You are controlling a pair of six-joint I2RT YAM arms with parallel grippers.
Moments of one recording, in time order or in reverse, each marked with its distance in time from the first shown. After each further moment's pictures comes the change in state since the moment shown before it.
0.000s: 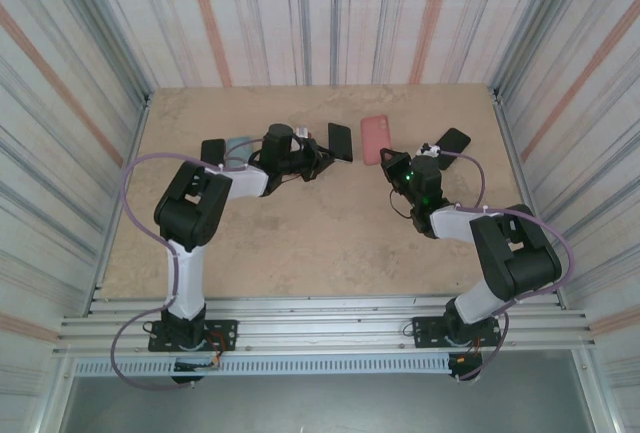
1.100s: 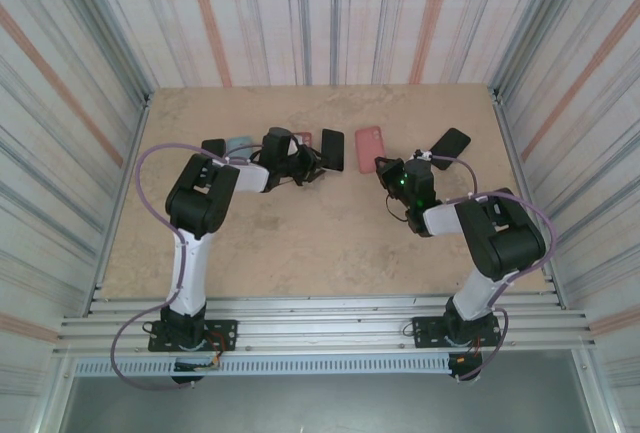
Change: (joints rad) left arm 0.045 0.135 0.077 -0.117 -0.006 0.081; right arm 0.004 0.141 0.008 0.058 -0.034 -0.001
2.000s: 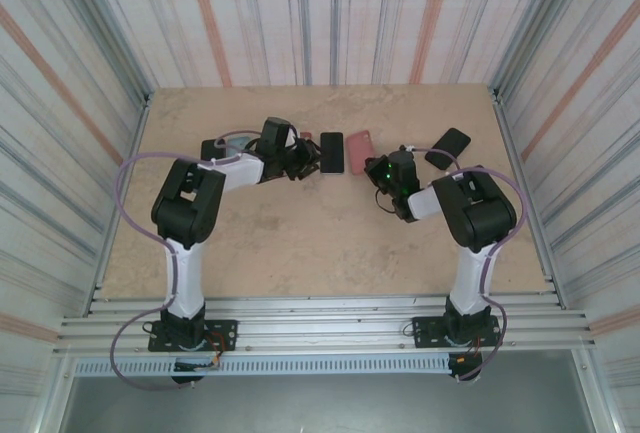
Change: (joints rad) left arm 0.000 -0.137 0.039 -0.274 -0.077 0.192; right arm 0.018 0.249 0.195 -0.071 0.016 -0.101
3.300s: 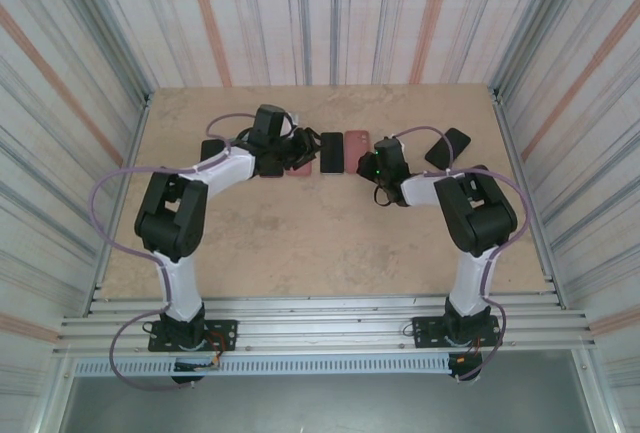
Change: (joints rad) left arm -0.001 -0.150 0.020 -0.126 -0.007 0.128; right arm 0.038 -0.060 0.171 -0.464 0.135 -0.424
